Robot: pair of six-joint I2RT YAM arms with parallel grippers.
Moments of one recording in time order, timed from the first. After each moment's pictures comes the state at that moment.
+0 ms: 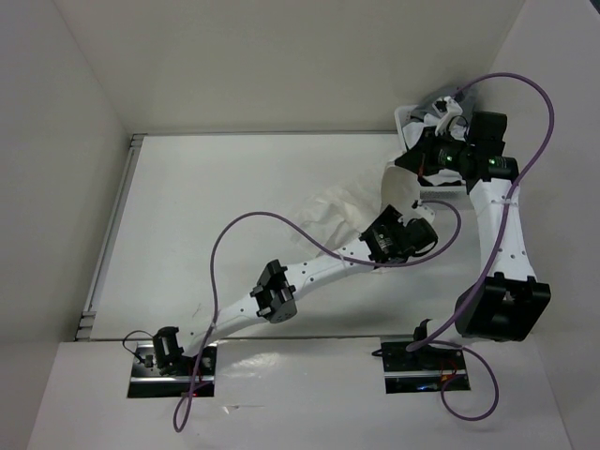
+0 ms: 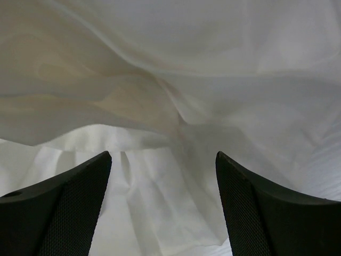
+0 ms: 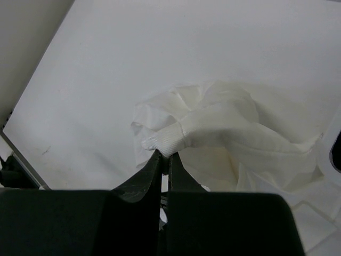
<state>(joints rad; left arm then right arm) -1.17 2.84 2.96 -0.93 -0.67 -0.22 -0.17 1.42 1.48 -0.64 -0.80 -0.03</state>
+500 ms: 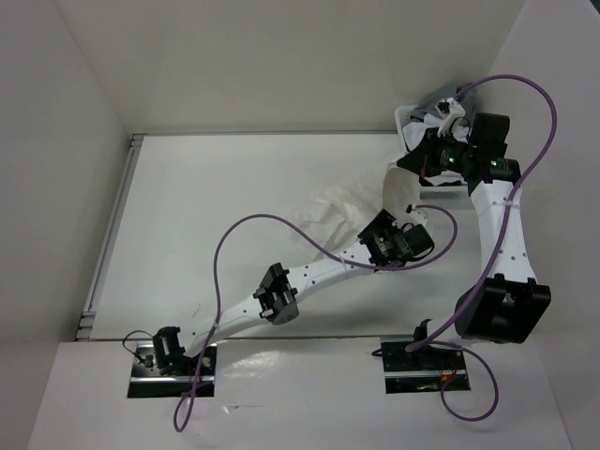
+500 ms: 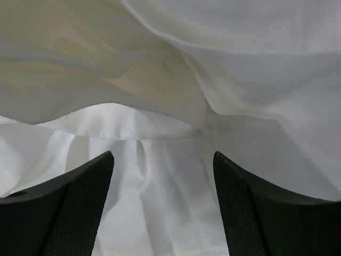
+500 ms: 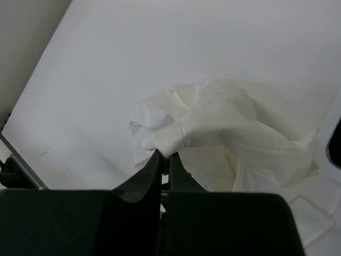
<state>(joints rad) -1.17 2.92 3.03 -1.06 -0.76 -0.25 -0.18 1.41 1.46 -0.64 -0.80 -0.03</state>
